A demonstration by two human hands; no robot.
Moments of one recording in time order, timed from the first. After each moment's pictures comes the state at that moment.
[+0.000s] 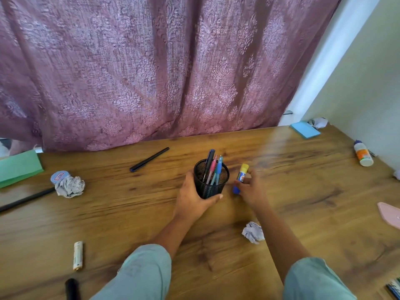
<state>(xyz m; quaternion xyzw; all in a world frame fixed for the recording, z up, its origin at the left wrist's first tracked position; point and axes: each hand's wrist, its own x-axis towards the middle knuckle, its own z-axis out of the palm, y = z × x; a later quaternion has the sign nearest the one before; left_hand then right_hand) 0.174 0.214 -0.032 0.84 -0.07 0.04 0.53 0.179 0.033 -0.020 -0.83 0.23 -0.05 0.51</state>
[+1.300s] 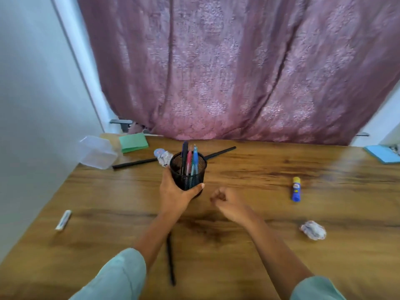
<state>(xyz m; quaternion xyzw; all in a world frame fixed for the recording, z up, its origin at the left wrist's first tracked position) 0.074 0.396 0.013 0.80 0.15 0.20 0.55 0.097 0.237 0.020 -0.91 -0.10 0.16 0.36</state>
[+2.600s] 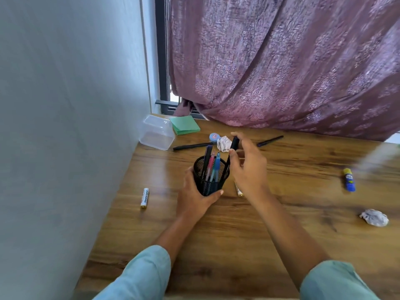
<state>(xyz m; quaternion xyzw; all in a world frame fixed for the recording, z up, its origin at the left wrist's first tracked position) 0.010 0.549 -0.031 0.83 0.08 0.14 0.53 0.050 0.426 0.066 -0.87 -0.18 -0.22 0.40</state>
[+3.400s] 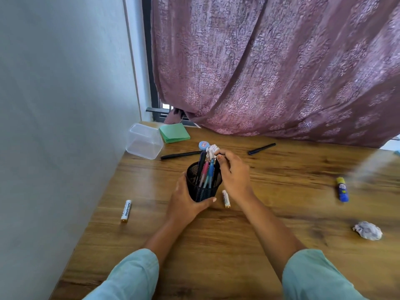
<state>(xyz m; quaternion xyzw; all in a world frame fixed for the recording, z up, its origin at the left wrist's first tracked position) 0.037 0.538 -0.030 0.85 0.06 0.12 0.51 0.092 0.410 0.041 -0.88 -0.14 -0.13 0.43</state>
